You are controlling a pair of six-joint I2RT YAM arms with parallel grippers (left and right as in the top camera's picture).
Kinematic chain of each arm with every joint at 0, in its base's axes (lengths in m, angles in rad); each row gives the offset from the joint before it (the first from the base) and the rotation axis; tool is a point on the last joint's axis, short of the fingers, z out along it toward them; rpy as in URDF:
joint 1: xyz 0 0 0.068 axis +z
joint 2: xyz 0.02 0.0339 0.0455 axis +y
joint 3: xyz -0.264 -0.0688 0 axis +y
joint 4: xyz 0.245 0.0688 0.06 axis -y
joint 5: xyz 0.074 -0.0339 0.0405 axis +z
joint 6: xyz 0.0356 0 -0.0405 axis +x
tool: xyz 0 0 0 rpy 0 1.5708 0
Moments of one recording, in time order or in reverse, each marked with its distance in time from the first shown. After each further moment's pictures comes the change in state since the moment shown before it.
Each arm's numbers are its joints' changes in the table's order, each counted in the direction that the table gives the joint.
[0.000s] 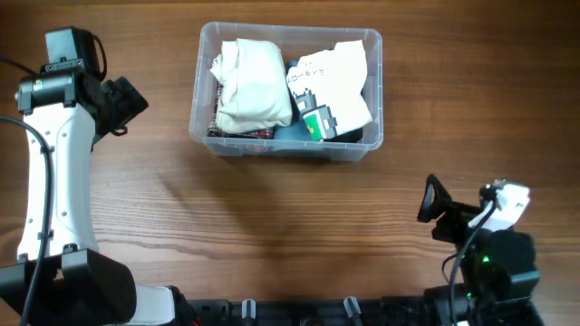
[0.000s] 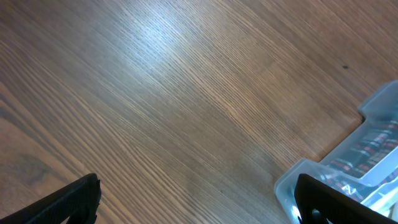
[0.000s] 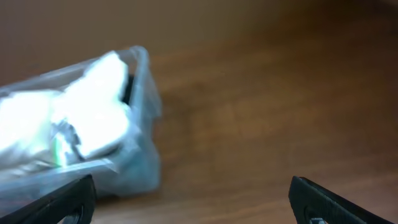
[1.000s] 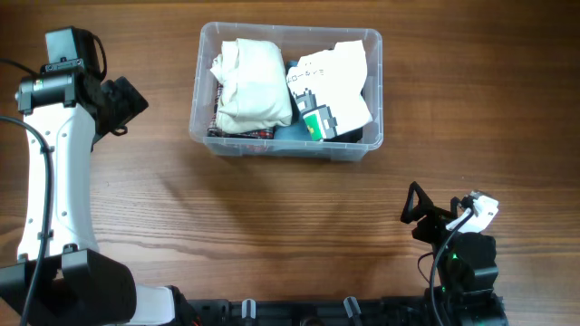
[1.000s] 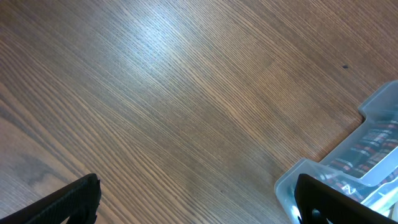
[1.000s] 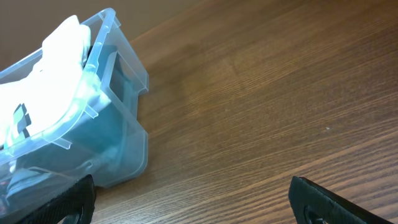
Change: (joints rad) left arm 0.000 0.000 0.000 0.000 0.000 0.000; right arm -0.021 -0.212 0.378 0.158 0.044 0.156
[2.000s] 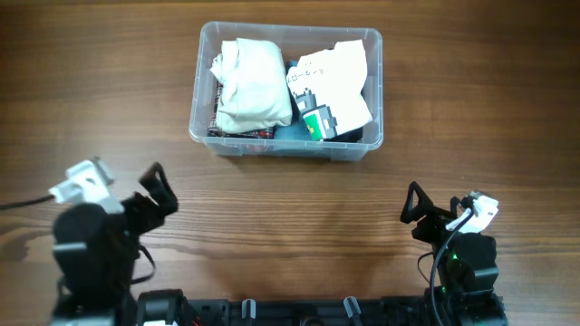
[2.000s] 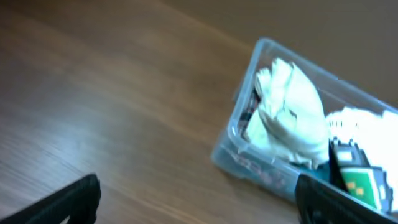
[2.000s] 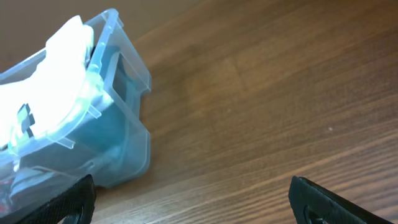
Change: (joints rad) left arm -0.123 -1.138 0.756 0.344 -0.135 0.138; right arm 0.000 -0.005 0.000 0.002 0.007 0.000
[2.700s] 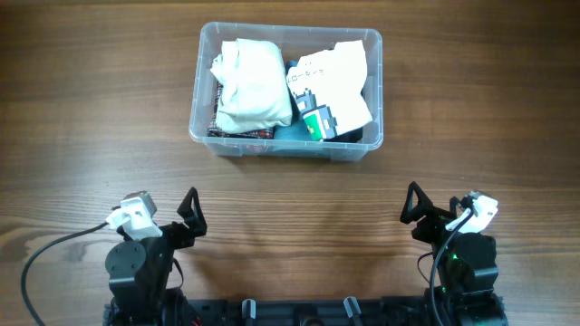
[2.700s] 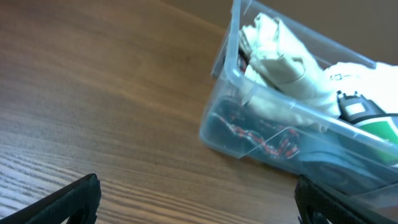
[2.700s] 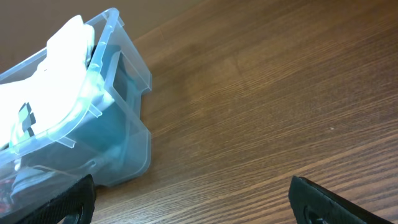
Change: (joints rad) left arm 0.003 -0.461 0.560 0.233 -0.140 0.022; right arm 0.000 0.000 0.000 -0.001 0.003 0.000
